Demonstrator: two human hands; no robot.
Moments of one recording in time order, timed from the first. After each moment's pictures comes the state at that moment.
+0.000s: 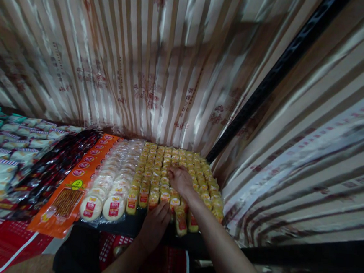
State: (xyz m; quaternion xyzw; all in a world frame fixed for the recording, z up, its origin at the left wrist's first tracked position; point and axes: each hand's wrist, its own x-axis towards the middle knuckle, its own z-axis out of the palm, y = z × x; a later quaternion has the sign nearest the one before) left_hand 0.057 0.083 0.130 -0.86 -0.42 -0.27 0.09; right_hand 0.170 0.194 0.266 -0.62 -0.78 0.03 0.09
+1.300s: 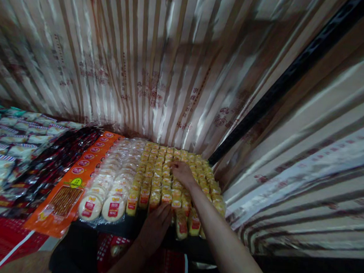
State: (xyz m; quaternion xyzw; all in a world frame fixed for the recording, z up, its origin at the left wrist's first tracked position) left_hand 0.060 0.082 0.133 -0.85 -0.43 -0.28 0.13; right_hand 0.173 0.244 0.258 -0.68 -0.70 0.20 0.10
